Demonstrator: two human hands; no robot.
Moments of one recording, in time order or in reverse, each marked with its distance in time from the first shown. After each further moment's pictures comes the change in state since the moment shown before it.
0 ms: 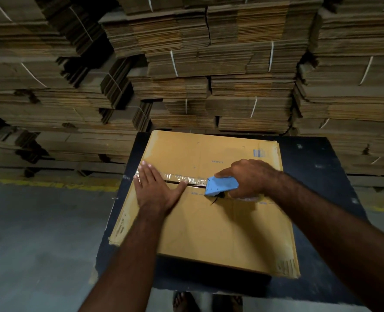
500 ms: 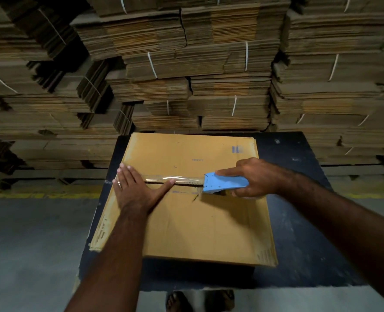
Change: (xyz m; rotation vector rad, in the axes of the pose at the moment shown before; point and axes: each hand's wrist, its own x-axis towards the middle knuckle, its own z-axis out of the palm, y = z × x) left_hand -0.007 0.011 -0.011 -0.040 -0.017 -0.046; right_hand -0.058 0.047 -0.005 0.071 -0.014 -0.042
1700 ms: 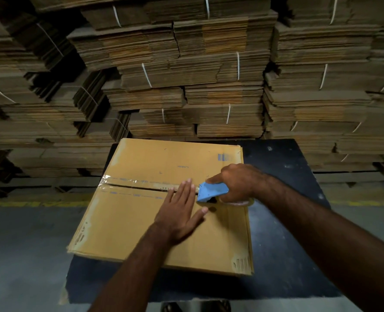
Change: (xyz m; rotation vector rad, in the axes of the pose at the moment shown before) left_hand -0.053 0.076 0.050 0.091 -0.047 0.758; right_hand 0.010 -0.009 0.000 -0.099 0.031 0.046
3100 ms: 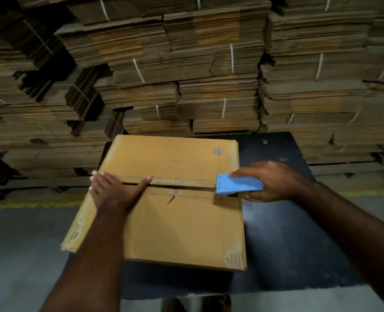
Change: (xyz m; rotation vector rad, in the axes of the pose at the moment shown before) left_hand 0.002 -0.102 -0.050 -0.135 0.015 -0.929; right_hand -0.073 0.069 0.019 0.091 0.043 0.091
